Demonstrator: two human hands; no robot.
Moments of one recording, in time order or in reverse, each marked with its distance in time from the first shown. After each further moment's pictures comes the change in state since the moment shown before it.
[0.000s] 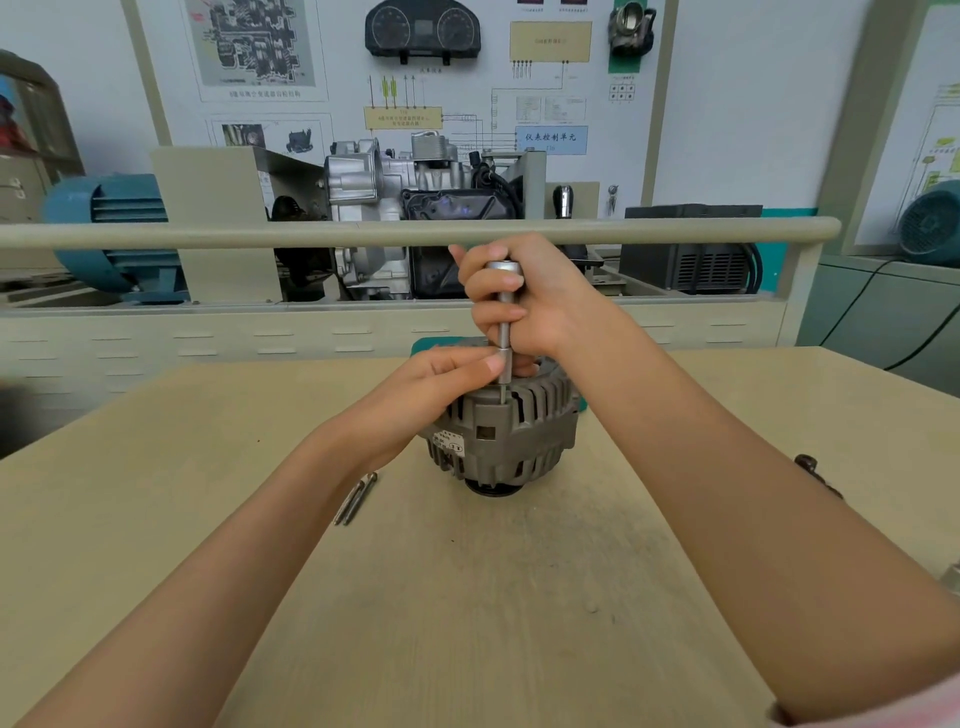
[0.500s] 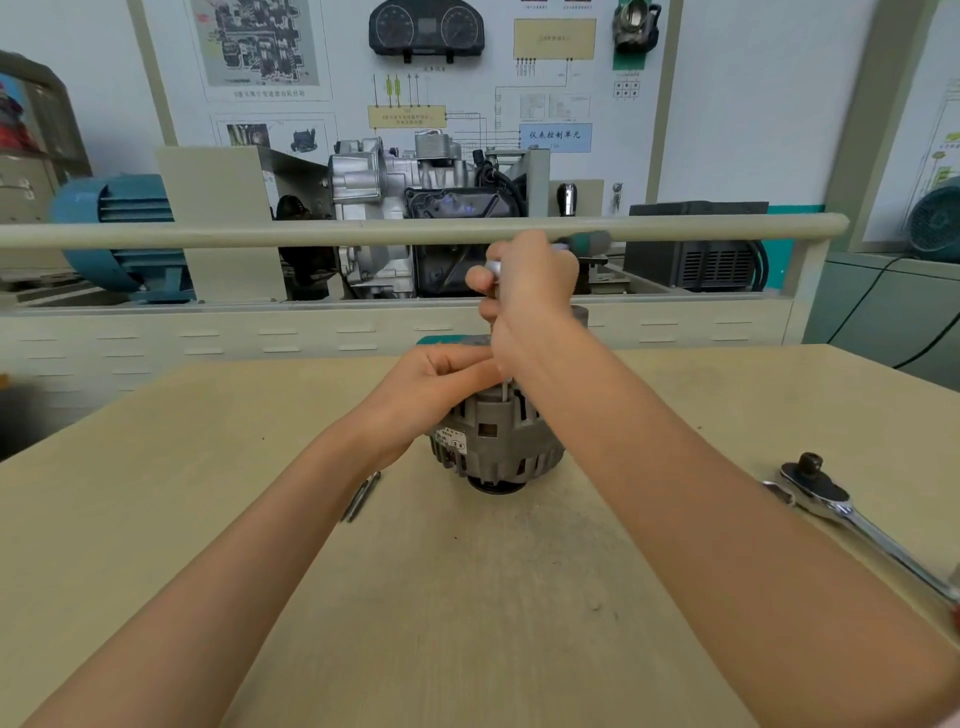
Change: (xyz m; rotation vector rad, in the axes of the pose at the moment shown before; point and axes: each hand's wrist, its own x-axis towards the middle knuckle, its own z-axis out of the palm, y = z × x) left_hand 0.000 -0.001 0.005 -0.029 0.112 0.044; right_hand 0.002 0.021 0.018 -0.111 0.519 -0.458
